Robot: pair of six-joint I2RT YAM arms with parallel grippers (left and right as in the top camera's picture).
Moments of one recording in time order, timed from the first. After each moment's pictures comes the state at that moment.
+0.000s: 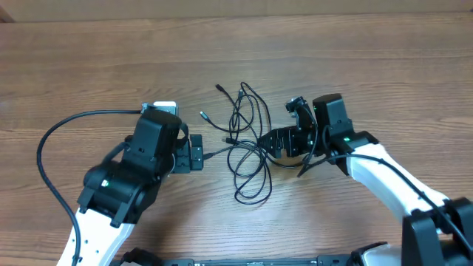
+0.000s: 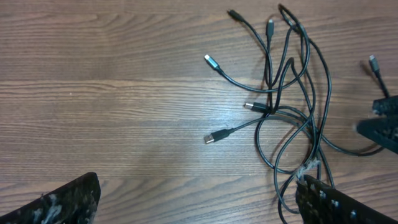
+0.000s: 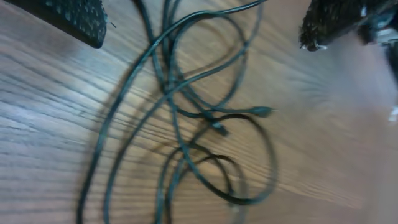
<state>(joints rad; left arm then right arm) -0.42 1.06 1.15 -1.05 -0.19 -0.39 0.30 1.52 0.82 -0.25 -0.57 0.21</state>
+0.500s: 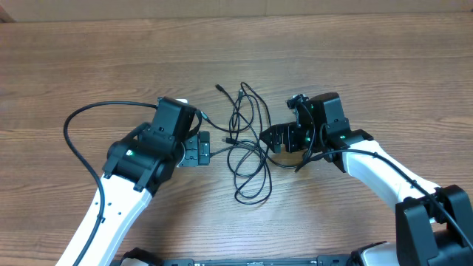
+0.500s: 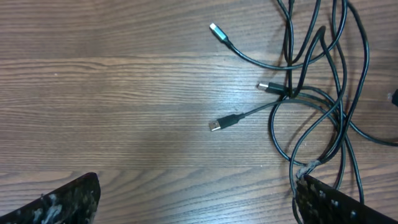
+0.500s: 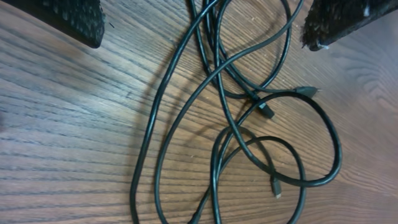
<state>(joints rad) -0.42 1.22 1.15 -1.05 -0.18 -0.39 0.30 1.58 0.82 -0.17 -0.46 0.20</state>
